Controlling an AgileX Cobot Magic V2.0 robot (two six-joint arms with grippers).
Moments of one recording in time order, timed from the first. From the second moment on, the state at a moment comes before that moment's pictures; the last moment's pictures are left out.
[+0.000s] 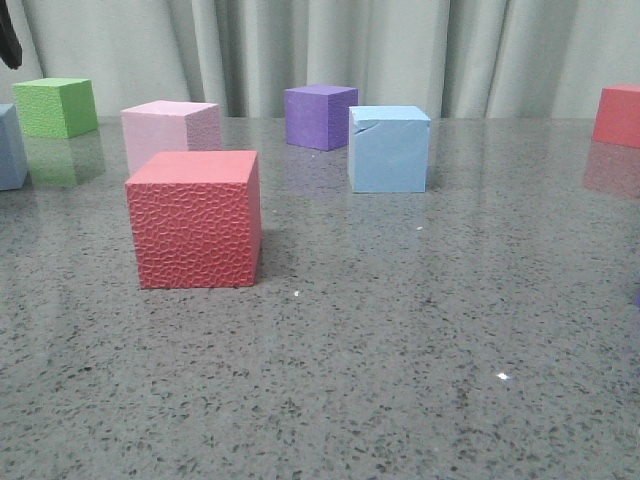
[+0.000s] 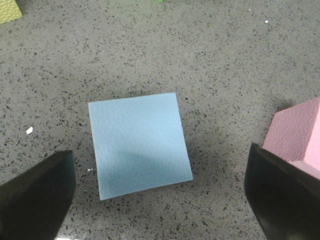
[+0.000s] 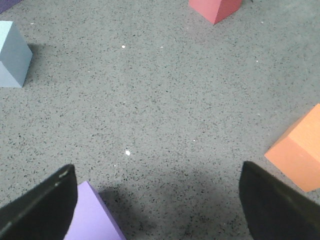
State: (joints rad) left arm -0.06 1.49 -1.25 0.01 0.72 -0.33; right arm 0.17 0.77 -0.88 -0.18 0.86 0.24
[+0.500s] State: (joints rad) left arm -0.06 1.49 -1.25 0.08 0.69 -0.38; right arm 0.17 0.77 -0.88 -0.18 0.85 0.24
